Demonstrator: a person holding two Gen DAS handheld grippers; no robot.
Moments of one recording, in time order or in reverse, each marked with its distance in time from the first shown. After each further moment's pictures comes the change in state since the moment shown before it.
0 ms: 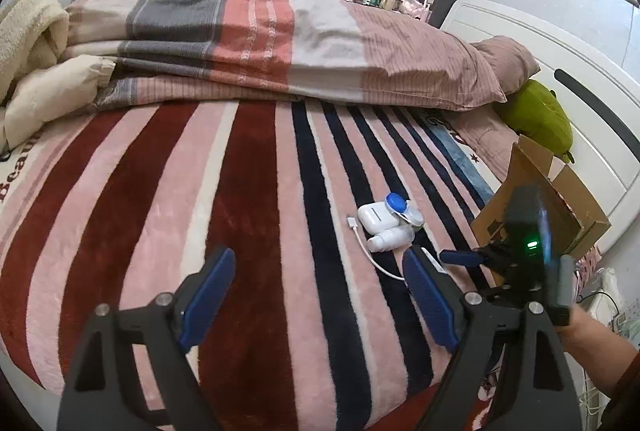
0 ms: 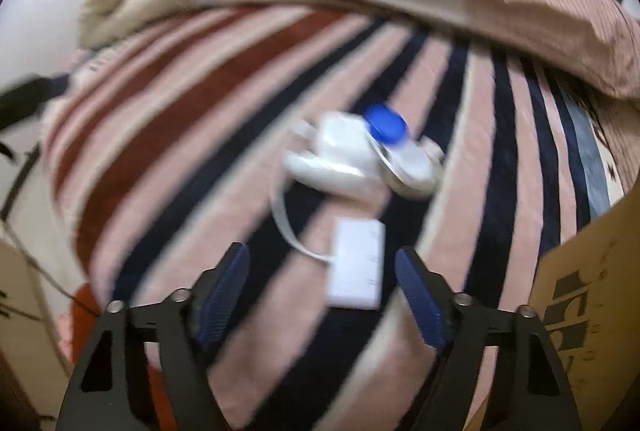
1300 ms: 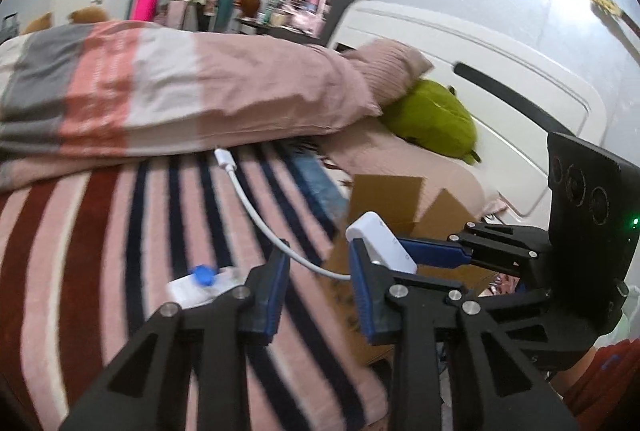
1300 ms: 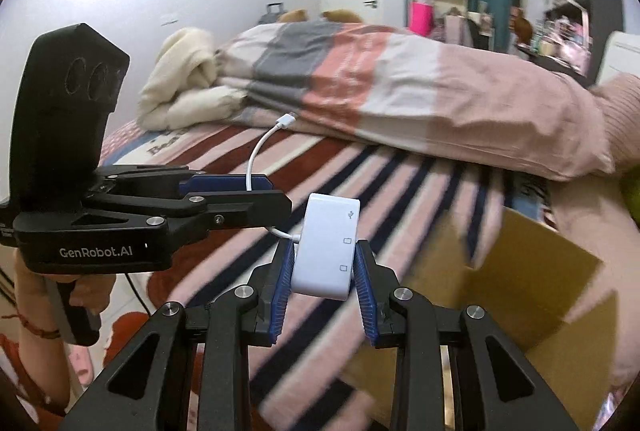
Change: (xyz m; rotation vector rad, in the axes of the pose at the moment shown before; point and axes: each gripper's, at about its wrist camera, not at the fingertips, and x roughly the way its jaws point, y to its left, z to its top) left arm 0.012 -0.189 0.064 0.172 -0.040 -0.310; right arm -0.190 -0.054 -0.005 -0.052 -0.365 0.090
